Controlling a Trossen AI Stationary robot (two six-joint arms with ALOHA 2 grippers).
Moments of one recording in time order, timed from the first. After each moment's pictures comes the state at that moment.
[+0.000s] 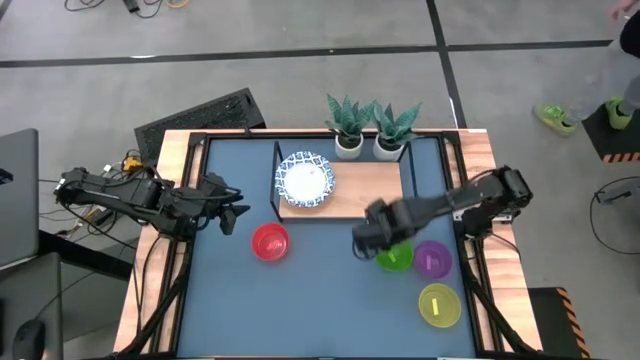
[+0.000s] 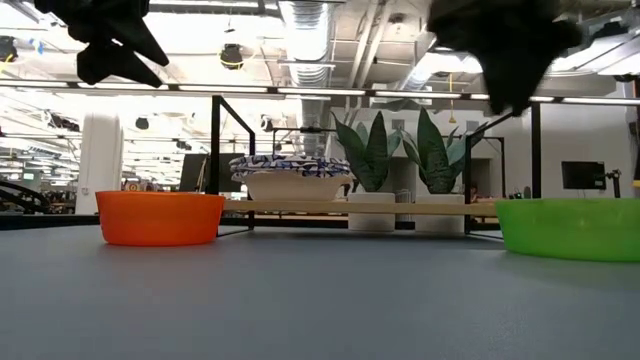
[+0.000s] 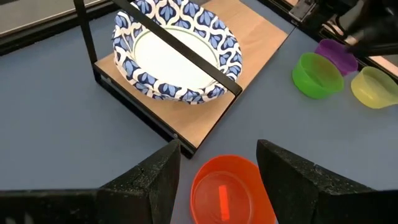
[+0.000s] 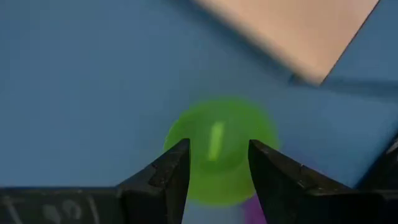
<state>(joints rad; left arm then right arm) -0.20 0.66 0.71 -0.67 -0.47 -0.75 0.29 1.68 1.46 -1.38 0.18 1.31</state>
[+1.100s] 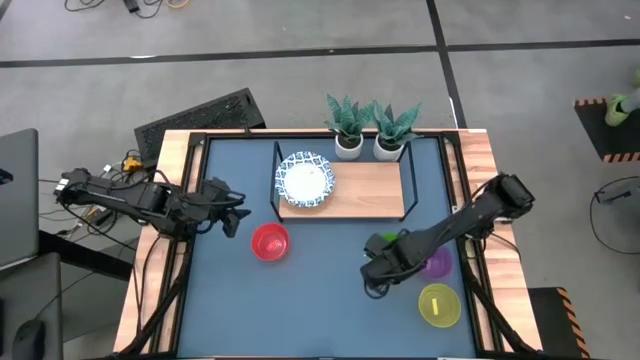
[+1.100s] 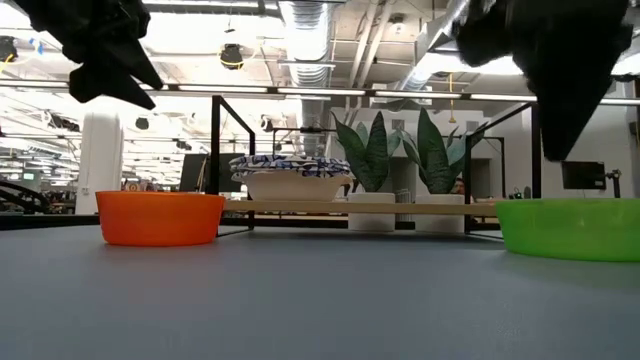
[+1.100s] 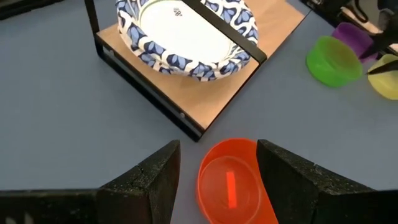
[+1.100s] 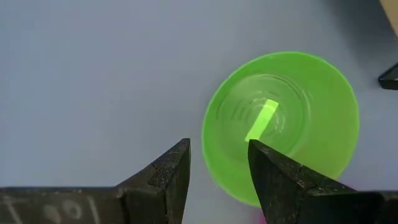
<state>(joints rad) -0.20 0.66 0.63 -0.65 -0.45 -0.81 0.46 1.71 1.28 -1.12 0.16 1.12</state>
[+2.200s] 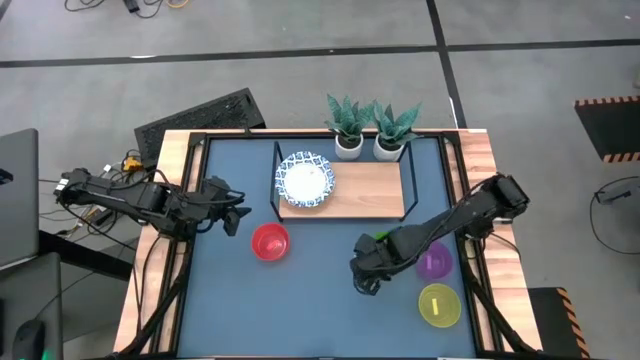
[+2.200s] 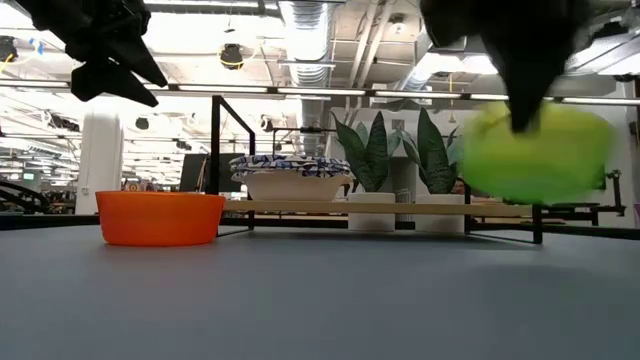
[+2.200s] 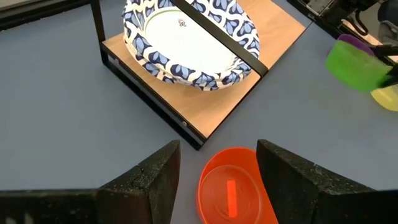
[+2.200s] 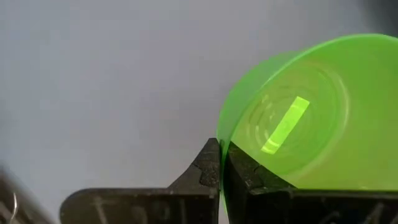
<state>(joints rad) -0.20 0.65 0.63 -0.64 -0.49 -0.81 0.41 1.73 1.38 -1.06 0.08 1.00</state>
